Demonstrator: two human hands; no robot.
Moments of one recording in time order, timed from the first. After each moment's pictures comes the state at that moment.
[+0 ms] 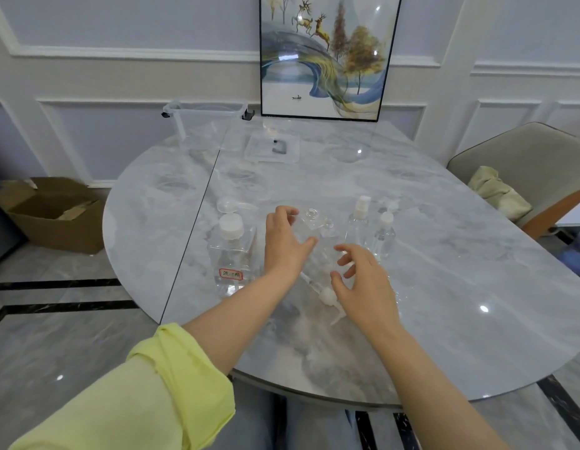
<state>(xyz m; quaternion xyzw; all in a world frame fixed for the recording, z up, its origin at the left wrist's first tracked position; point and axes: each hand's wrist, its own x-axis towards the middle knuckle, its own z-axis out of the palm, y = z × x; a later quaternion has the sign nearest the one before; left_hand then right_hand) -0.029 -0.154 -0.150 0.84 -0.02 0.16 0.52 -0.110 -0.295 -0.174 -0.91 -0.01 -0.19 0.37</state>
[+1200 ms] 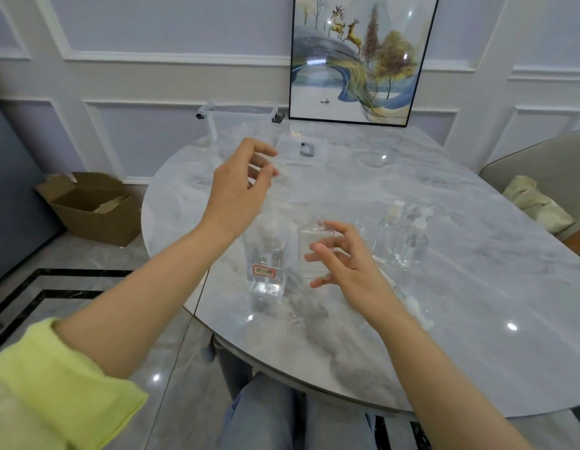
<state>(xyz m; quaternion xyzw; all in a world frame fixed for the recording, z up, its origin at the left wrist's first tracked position) -0.054 -0.036 -0.040 0.82 -0.13 0.27 0.48 -0.103 -0.234 -0.126 -0.70 -0.11 -0.01 0.71</state>
